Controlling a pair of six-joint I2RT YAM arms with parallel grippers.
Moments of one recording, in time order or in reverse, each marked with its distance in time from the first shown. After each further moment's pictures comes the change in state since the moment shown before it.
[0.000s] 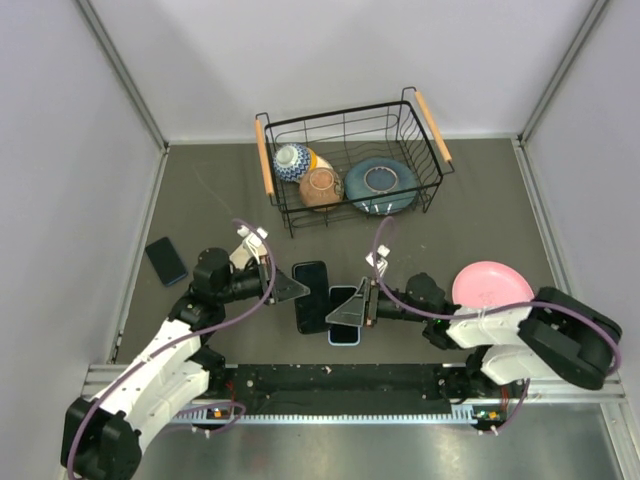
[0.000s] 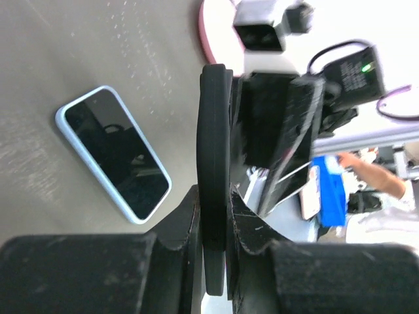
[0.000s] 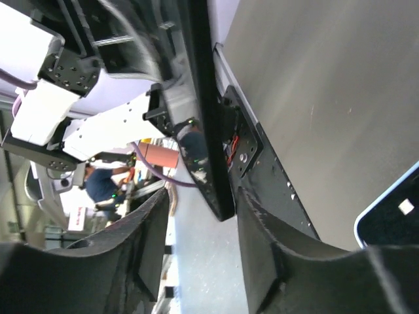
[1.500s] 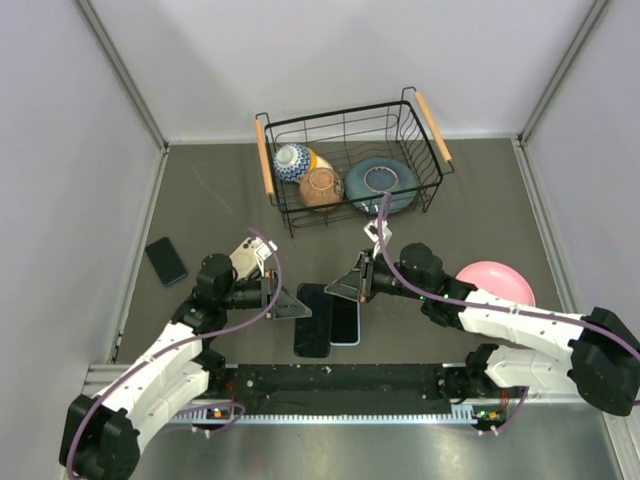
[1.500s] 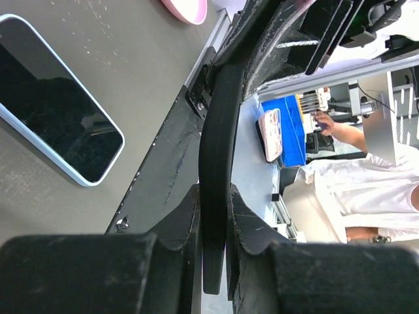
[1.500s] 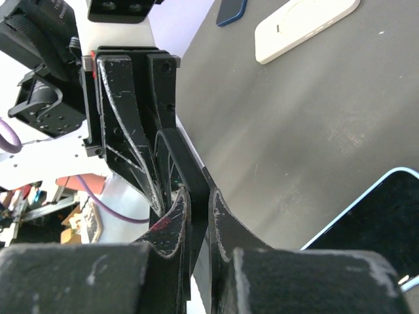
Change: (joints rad) left arm -0.014 -0.003 -0.077 0.051 0.243 -0.038; right arm -0.034 -0.243 0.294 -0.642 0.130 -0.374
